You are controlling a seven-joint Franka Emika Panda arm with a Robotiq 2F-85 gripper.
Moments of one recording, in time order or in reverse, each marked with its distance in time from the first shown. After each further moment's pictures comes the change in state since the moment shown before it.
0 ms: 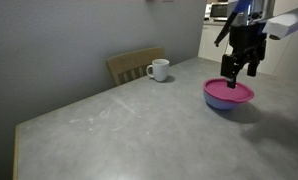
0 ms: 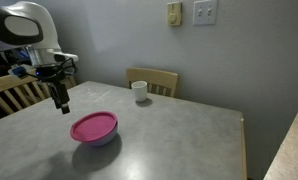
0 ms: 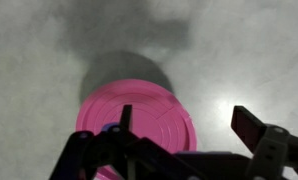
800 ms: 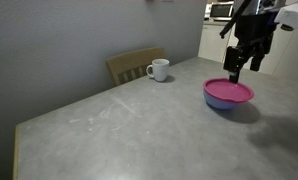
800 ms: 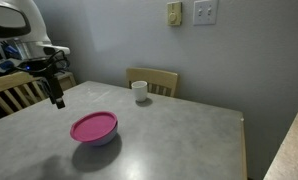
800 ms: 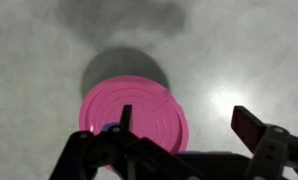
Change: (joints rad) arm 0.009 -0.079 0.017 -0.047 -0.022 0.021 0.035
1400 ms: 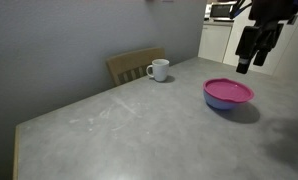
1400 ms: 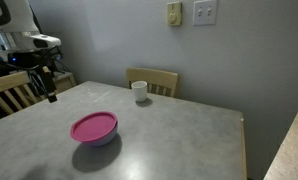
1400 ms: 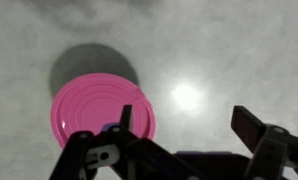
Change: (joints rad) arm 0.011 -0.147 -0.025 -0.094 0.198 0.059 -0.251
